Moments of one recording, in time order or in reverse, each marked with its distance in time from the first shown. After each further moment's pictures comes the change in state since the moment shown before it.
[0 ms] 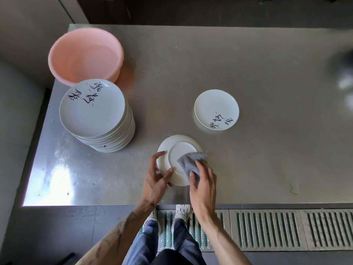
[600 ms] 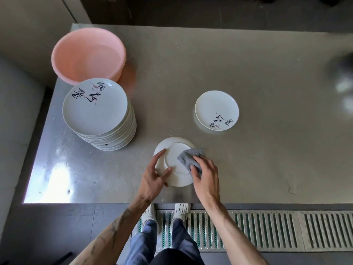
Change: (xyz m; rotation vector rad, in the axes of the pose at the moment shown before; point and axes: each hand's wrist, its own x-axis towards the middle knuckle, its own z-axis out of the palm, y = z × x) left_hand 0.005 0.002 -0.016 0.093 -0.055 0.006; right_hand 0.028 0.001 -0.014 -0.043 -0.103 -0.037
